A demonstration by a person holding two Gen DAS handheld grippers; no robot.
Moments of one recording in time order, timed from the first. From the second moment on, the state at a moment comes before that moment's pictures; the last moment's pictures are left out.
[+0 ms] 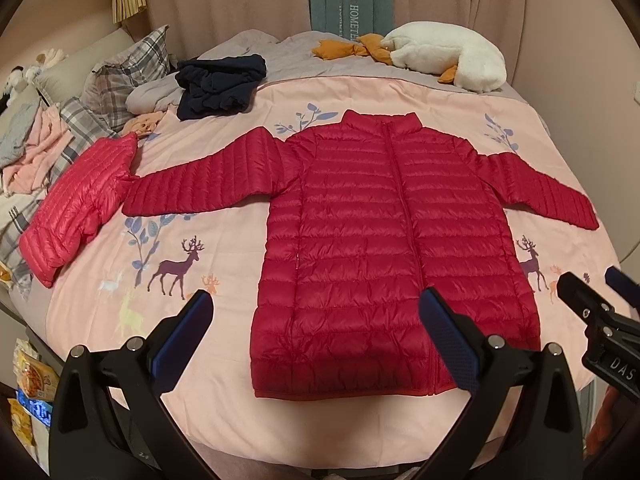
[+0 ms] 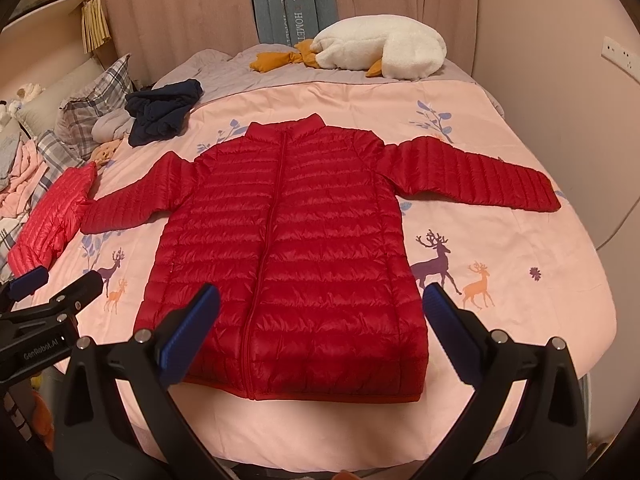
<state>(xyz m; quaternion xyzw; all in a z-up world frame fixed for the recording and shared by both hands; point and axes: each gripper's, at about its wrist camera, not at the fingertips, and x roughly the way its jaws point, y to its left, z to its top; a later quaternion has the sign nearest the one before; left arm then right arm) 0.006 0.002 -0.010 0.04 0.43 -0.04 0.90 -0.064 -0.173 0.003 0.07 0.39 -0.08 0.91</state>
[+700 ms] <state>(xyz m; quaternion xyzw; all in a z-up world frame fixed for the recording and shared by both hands) 0.170 0.300 -0.193 -0.54 0.37 -0.02 0.76 -0.025 -0.195 -0.068 0.18 0.42 -0.01 0.89</state>
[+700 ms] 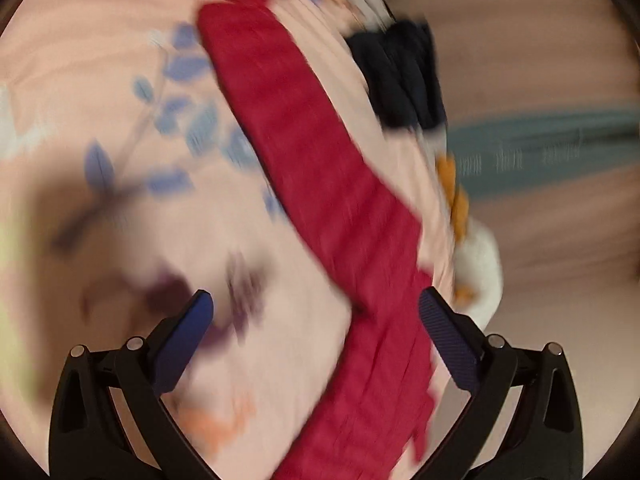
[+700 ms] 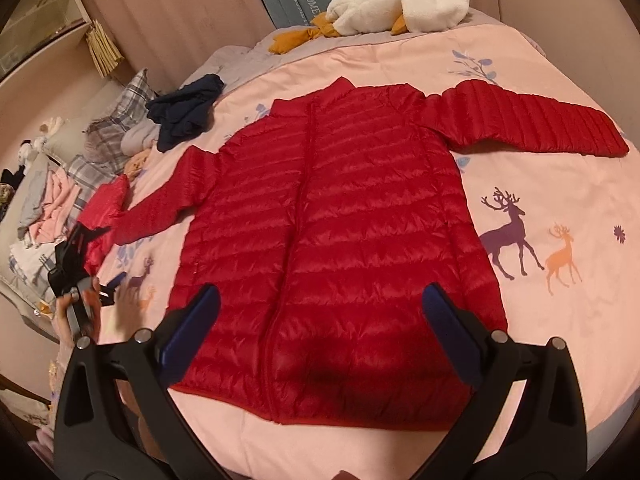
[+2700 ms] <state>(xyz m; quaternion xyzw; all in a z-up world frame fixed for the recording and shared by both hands) 0.270 0.225 -0.041 -0.18 0.28 0.04 0.94 0.023 -0.240 -0.100 0.22 0.42 -0.07 0.88</state>
